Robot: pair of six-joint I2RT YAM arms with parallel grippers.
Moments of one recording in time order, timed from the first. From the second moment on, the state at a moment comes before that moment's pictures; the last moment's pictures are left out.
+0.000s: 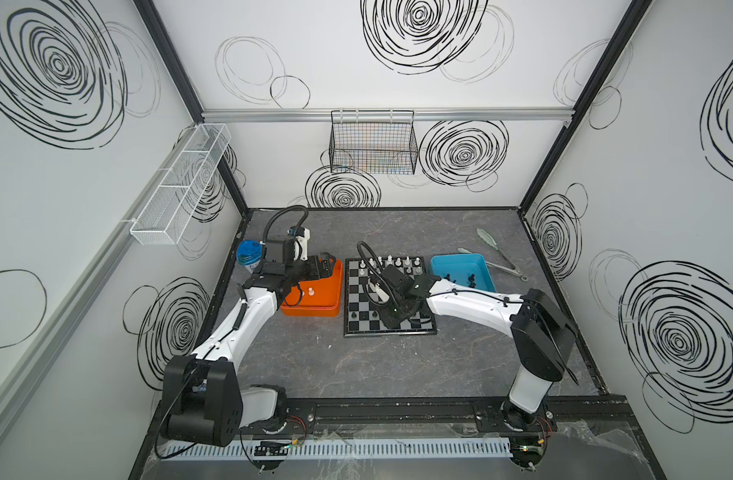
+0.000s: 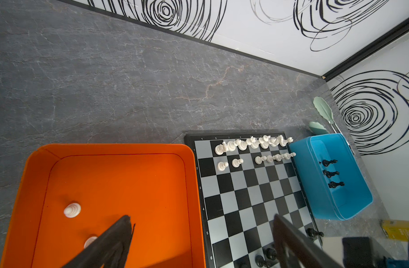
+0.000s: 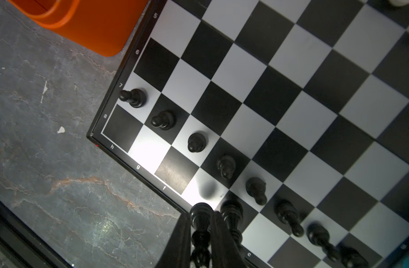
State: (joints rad) left arm -0.07 1.30 0.89 -0.26 0.33 -0.28; right arm 0.89 1.77 1.24 -0.64 -0.06 0.33
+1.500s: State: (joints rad) left arm -0.07 1.32 0.89 -0.26 0.34 -0.28; right arm 0.90 1.82 1.24 -0.60 -0.05 0.33
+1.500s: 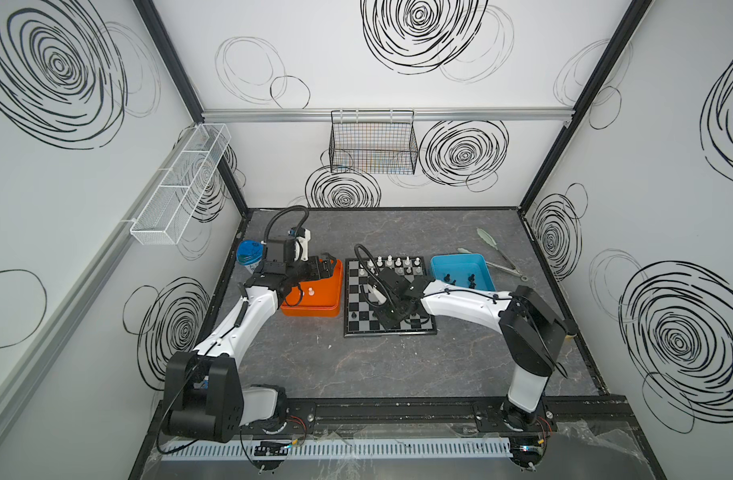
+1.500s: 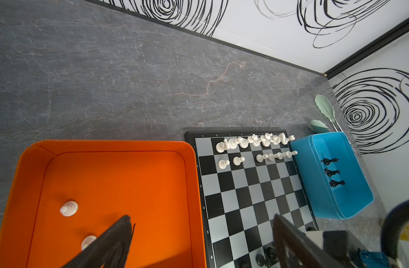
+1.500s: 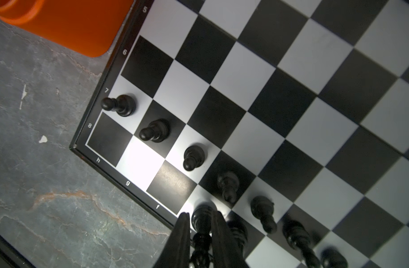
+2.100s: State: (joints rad) left arm -0.07 1.32 0.89 -0.26 0.34 -0.28; right arm 0.90 1.83 1.24 -0.60 -0.05 0.33
